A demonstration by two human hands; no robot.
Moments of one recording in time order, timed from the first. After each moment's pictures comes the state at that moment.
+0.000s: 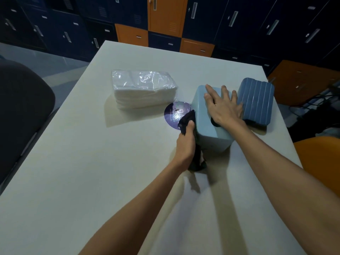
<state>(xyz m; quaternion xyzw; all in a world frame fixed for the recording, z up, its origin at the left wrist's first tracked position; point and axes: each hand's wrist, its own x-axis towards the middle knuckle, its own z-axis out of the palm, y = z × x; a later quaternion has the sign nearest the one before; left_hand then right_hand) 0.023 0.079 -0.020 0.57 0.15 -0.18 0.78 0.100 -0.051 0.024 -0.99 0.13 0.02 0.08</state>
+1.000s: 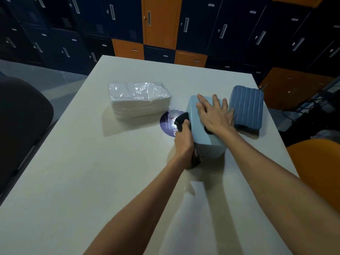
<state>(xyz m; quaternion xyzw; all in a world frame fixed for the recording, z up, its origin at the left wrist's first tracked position) 0.039 0.065 0.011 0.60 0.22 -0.18 0.75 0.097 -0.051 0.021 -0.99 0.12 0.01 0.07</state>
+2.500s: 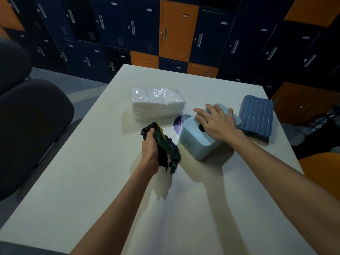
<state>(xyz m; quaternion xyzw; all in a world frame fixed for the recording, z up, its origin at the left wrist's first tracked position) 0.016 0.187 0.009 0.52 0.28 -0.10 0.80 0.079 -0.026 0.037 -1.00 -0.07 0.01 -0.02</state>
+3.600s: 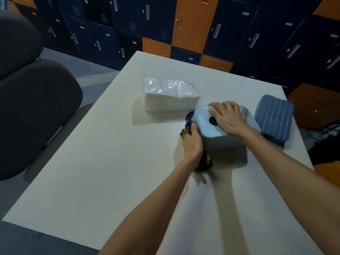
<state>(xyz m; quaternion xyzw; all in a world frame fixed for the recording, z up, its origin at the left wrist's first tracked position) 0.029 0.108 -0.007 0.65 0.21 -0.07 0.73 0.100 -0.021 0.027 -1.00 -0.03 0.03 0.07</state>
